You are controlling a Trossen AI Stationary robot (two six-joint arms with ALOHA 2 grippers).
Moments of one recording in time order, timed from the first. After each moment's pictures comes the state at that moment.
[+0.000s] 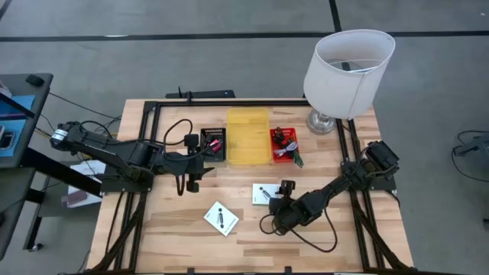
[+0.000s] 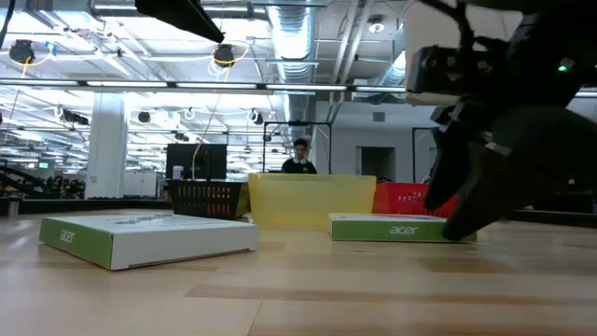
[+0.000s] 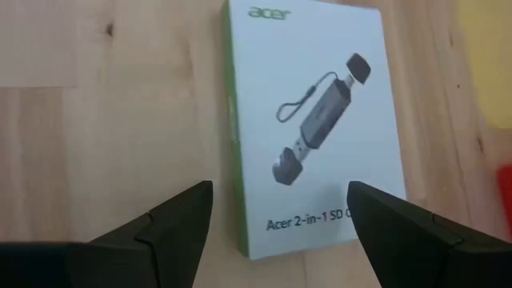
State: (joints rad) left arm -0.27 1.09 0.93 -0.48 -0.48 0.13; right arm 0.55 1.85 1.03 -0.52 0.51 0.50
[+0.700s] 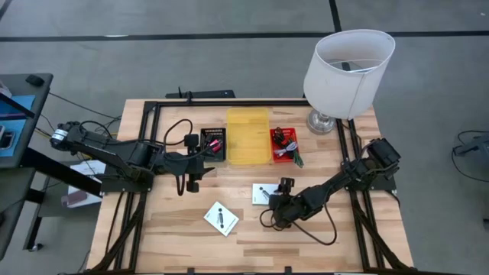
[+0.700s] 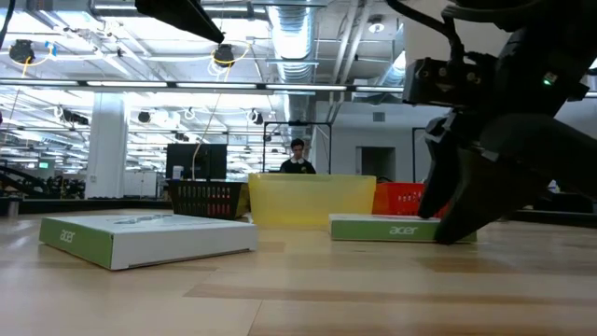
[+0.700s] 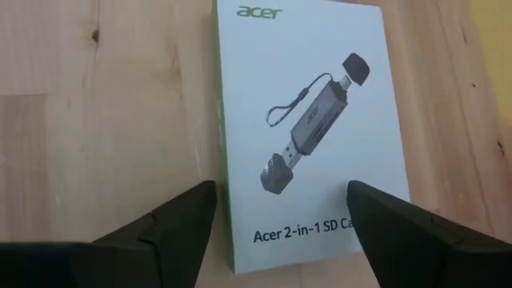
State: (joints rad) left arm -0.27 1.09 0.93 -0.48 -0.48 0.13; right arm 0.51 1.85 0.95 -0.40 0.46 0.46
